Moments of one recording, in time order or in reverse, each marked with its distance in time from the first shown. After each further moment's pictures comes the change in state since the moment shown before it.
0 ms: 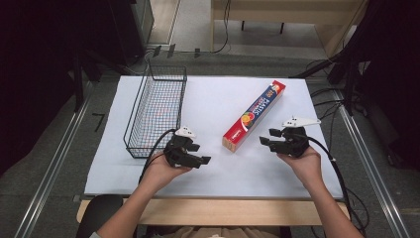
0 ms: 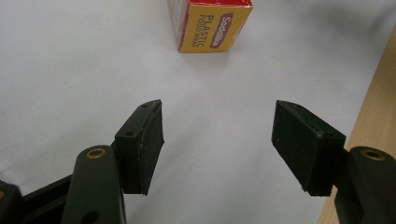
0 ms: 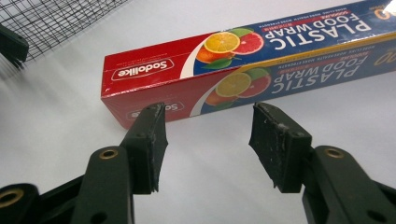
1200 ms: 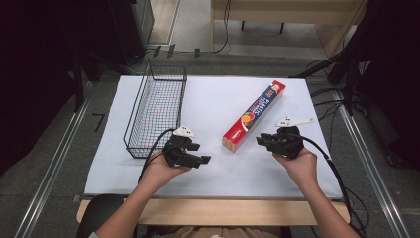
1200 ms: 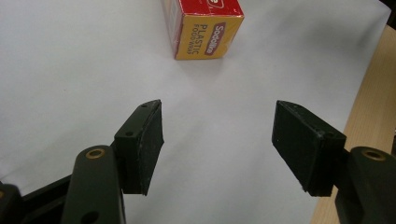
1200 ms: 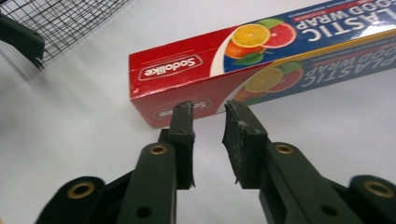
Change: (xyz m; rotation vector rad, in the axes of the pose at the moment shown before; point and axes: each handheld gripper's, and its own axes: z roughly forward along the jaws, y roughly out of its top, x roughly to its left) left arm -0.001 0.001 -0.005 -0.020 -0.012 0.006; right arm 0.019 0.008 0.004 0.056 0.023 0.037
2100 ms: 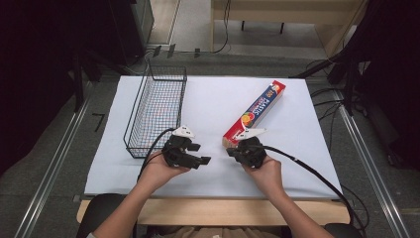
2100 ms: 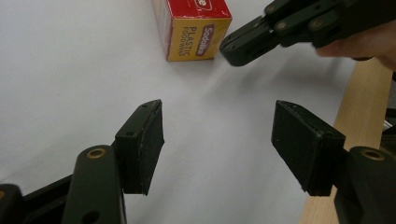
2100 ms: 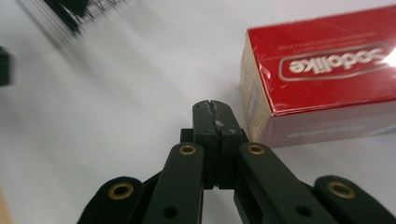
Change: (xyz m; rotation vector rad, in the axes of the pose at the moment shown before) left arm -0.002 0.001 -0.004 0.004 -0.021 0.028; right arm 0.075 -0.003 0.066 0.113 0.054 -0.103
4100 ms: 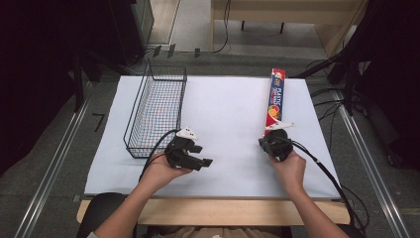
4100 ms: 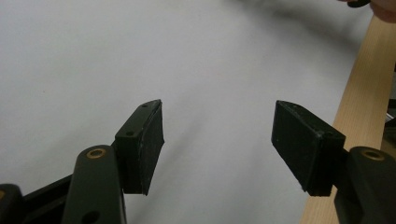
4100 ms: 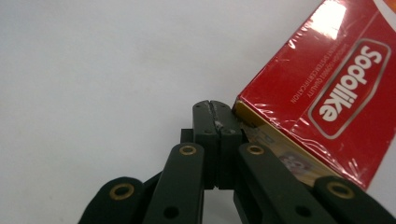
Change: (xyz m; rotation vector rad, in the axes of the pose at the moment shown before) left arm -0.002 0.000 0.008 0.031 -0.009 0.014; right arm -0.073 -0.025 -0.028 0.037 -0.306 0.166
